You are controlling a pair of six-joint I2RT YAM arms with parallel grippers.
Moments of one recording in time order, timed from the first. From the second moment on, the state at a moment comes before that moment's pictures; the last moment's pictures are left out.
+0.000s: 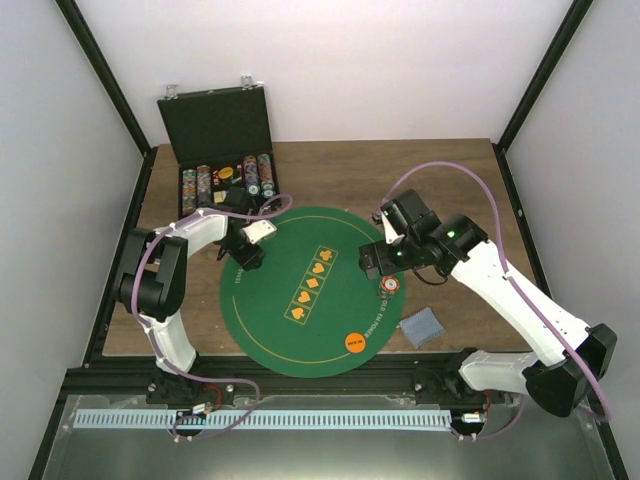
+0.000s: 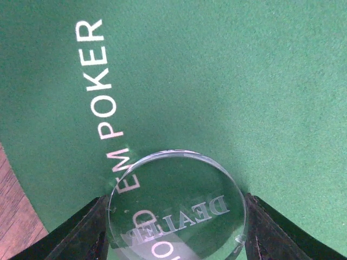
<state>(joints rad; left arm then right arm) -0.27 1.82 1.14 -0.70 0.10 0.55 0.67 1.22 1.27 -1.11 -0.02 0.32</state>
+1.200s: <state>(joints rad) -0.27 1.52 1.14 -0.86 0.25 0.46 0.50 1.28 1.10 -1.04 -0.12 0.31</state>
